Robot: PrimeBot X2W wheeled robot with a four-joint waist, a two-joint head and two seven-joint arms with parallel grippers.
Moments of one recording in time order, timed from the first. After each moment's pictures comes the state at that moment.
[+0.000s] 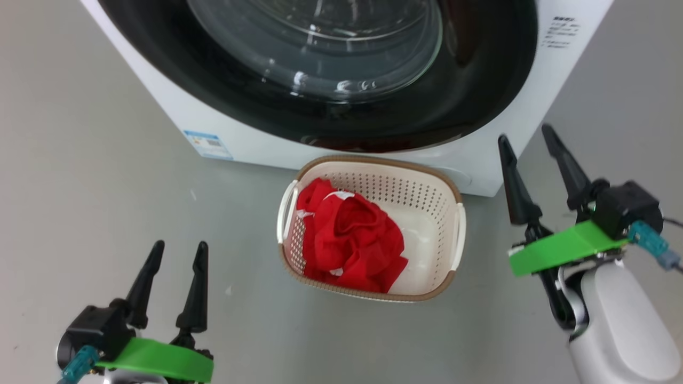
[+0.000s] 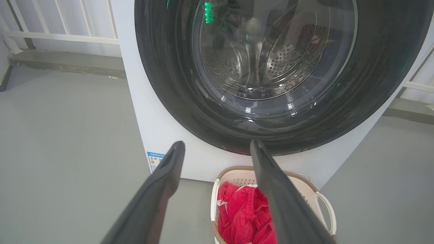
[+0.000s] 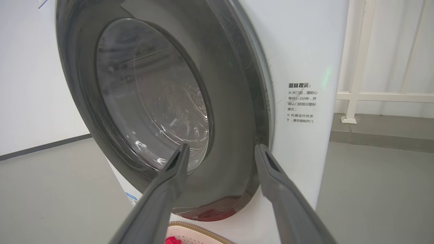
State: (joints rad) left arm -0.17 0.09 -0.03 0.23 -0.31 -0.13 -0.25; right arm -0.39 -0.07 0.04 0.31 0.25 0.13 -0.26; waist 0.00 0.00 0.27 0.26
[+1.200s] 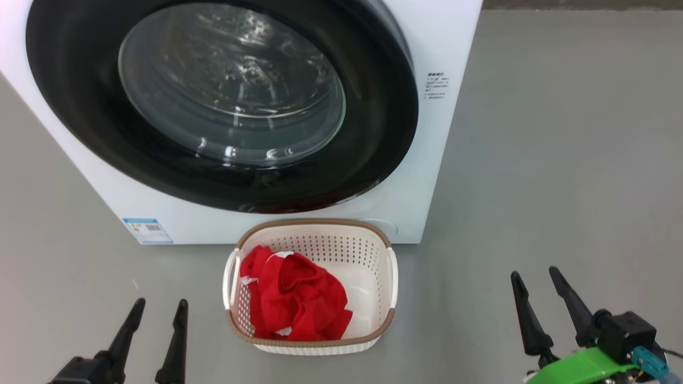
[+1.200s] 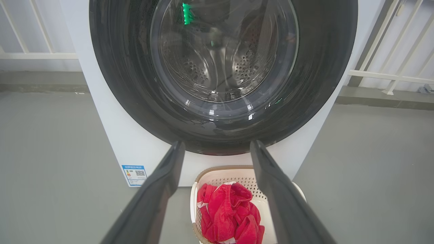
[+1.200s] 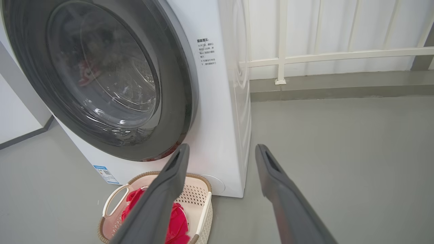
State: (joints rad) left arm -0.01 0.17 -0.01 0.22 -0.30 -0.13 -0.25; right arm 0.02 -0.05 0.00 0.24 0.30 0.13 -0.26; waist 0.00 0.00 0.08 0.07
